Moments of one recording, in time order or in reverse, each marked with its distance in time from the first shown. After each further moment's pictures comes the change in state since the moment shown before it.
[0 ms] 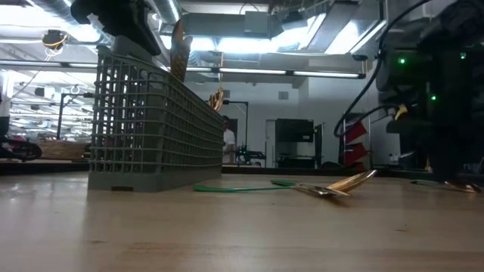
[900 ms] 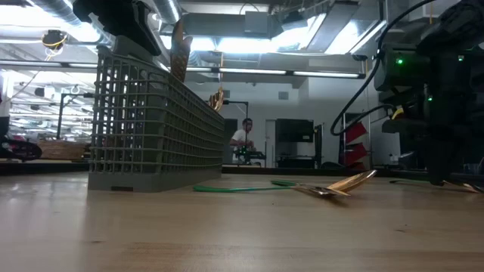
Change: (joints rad) left arm 0.000 0.002 -0.002 0.004 0.007 -0.052; right arm -0.004 0.002 -0.009 0.051 -0.018 -0.008
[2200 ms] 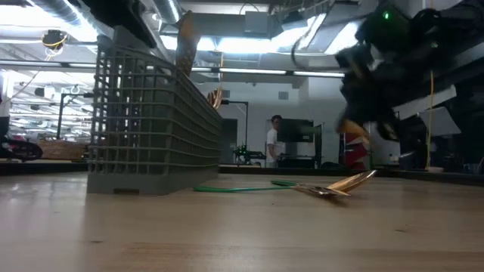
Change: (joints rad) left arm -0.046 -0.074 -0.006 0.034 0.032 -0.090; right arm 0.000 0.002 -0.002 0.795 -0.238 -0.122
